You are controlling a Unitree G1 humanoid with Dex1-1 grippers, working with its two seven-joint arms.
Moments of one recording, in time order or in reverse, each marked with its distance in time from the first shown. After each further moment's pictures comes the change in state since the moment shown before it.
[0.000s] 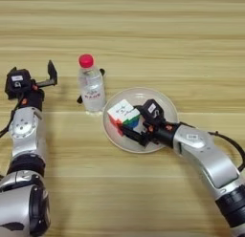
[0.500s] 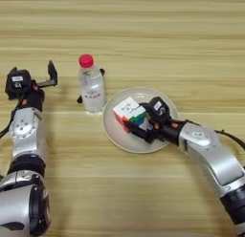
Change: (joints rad) left arm -0.001 0.000 0.001 0.012 0.000 -0.019 -0.008; right arm -0.004 -0.024 -0.038 -0.006 0.007 -0.010 0.021
